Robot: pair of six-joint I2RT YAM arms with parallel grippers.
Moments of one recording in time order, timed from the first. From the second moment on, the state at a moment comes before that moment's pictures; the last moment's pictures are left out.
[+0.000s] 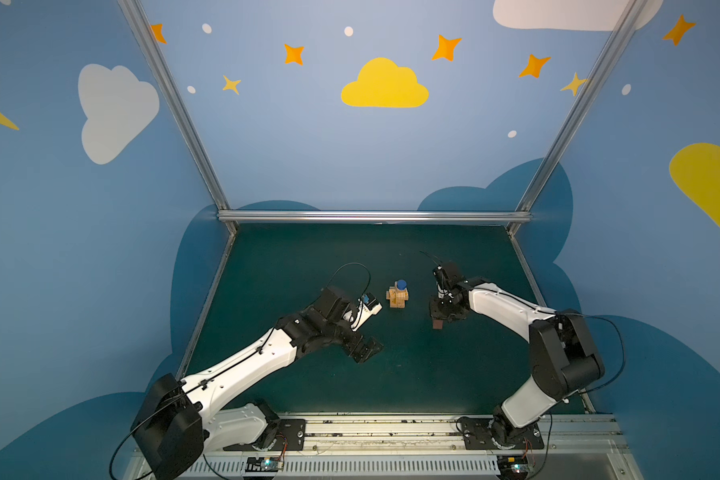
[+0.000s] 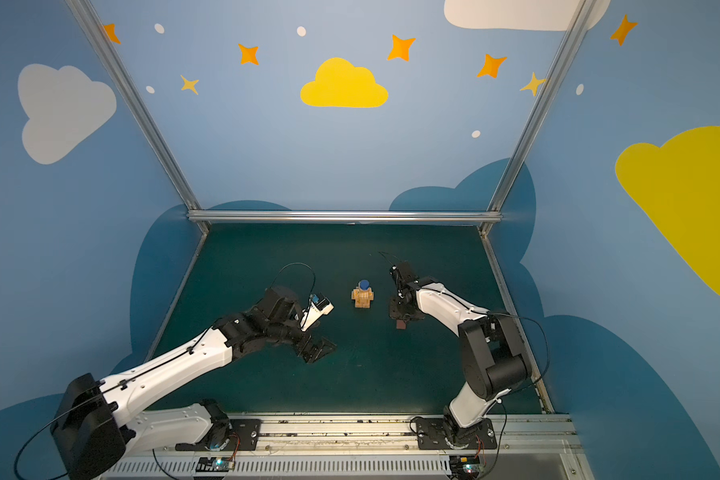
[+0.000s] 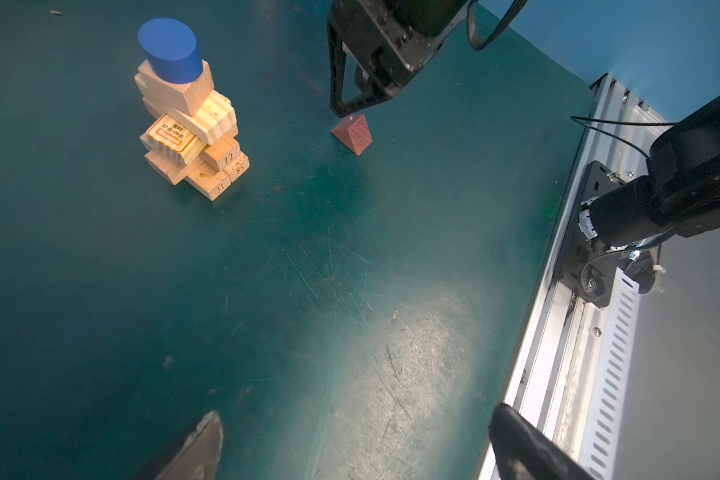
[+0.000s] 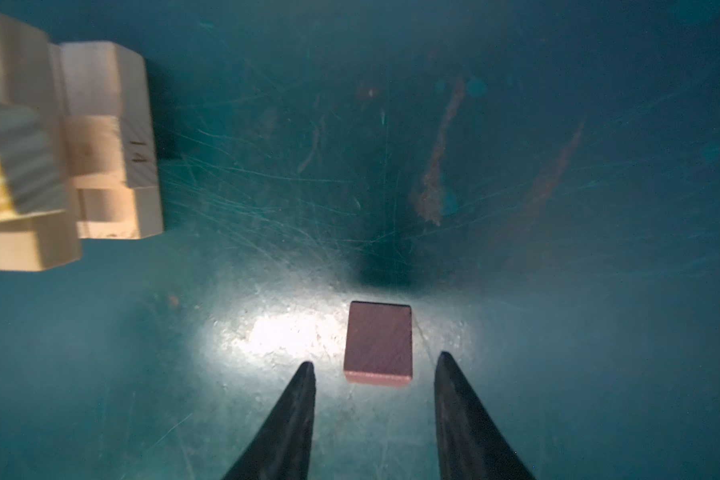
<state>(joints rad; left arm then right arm) -0.73 1.19 0.83 -0.44 0.35 0.03 0.44 1.65 1.04 -0.66 0.07 0.43</state>
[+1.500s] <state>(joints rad) -0.74 1.18 0.83 -0.44 0.28 0.04 0.44 1.75 1.05 -0.64 0.04 0.41</state>
